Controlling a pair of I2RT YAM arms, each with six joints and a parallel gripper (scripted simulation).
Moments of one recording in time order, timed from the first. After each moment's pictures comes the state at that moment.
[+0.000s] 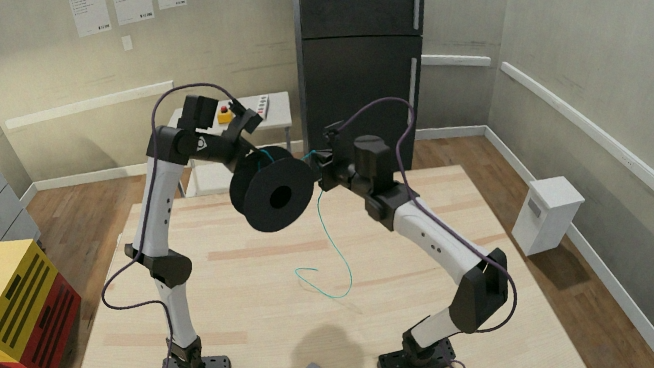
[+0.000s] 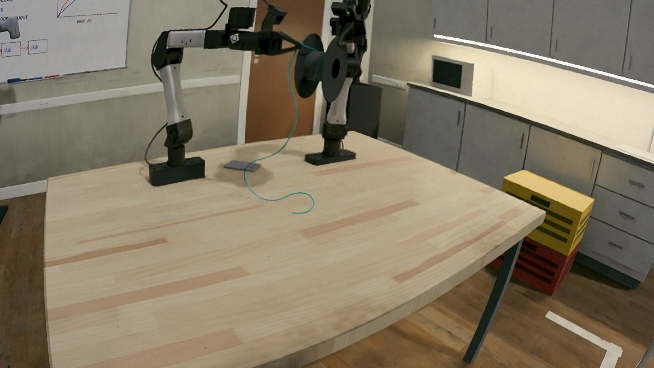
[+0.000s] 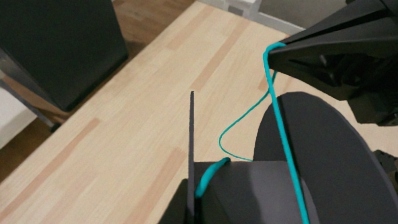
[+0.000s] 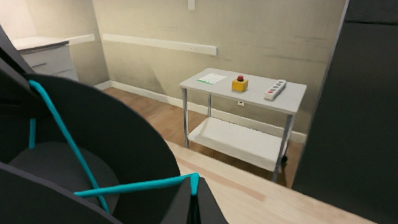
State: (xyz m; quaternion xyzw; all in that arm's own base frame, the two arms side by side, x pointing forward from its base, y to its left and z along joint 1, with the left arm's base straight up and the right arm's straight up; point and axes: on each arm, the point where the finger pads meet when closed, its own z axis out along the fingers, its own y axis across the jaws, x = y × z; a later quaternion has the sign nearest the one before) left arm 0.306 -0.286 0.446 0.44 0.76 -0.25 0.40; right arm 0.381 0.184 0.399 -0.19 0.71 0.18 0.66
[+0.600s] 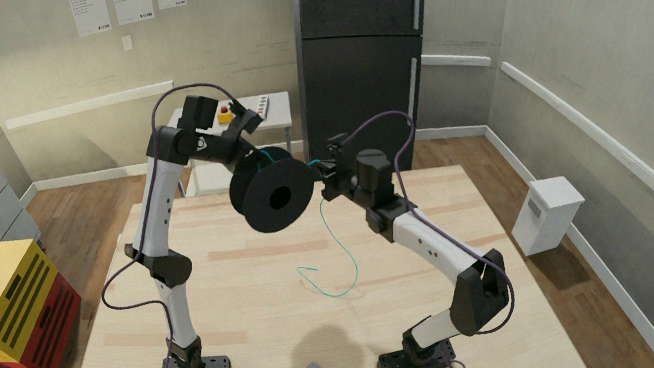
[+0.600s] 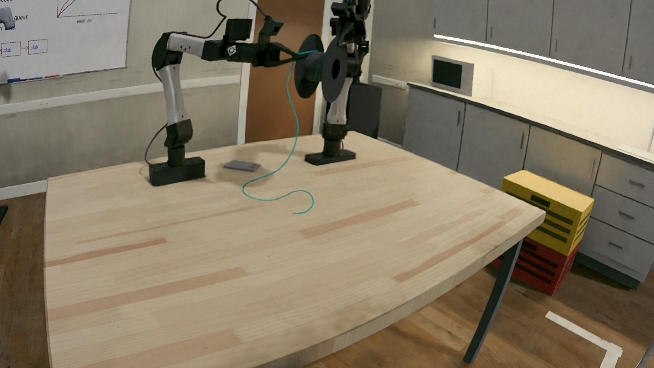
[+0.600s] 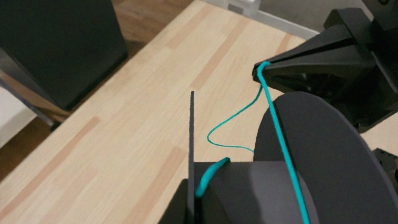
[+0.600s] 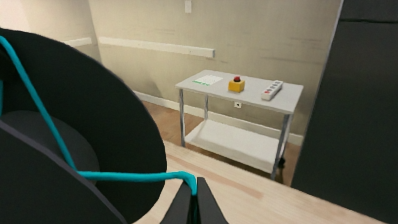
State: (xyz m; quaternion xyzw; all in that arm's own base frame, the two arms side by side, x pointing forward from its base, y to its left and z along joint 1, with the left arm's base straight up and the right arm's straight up) left arm 0.305 -0.286 0.445 0.44 0.76 -0.25 0.40; right arm 0.385 0.177 0.369 -0.19 0.70 0.18 0.67
